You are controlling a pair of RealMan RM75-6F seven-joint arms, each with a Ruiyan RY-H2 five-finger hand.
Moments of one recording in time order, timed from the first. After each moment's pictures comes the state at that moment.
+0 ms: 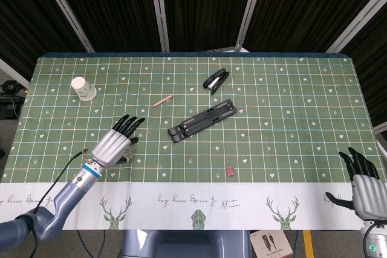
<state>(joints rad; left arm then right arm) -0.61 -1.48 -0.05 -1.42 1.52 1.10 0.25 0.03 -1.09 0.07 -1.76 -1.36 1.44 -0.10</state>
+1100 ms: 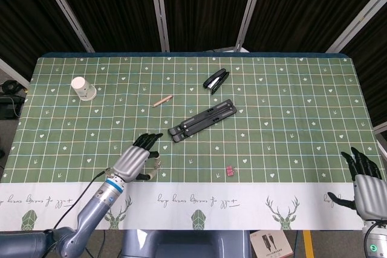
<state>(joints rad) -0.59 -1.57 -0.10 -1.70 1.22 1.04 0.33 0.02 -1.09 0.07 -1.76 -1.35 1.45 -0.12</state>
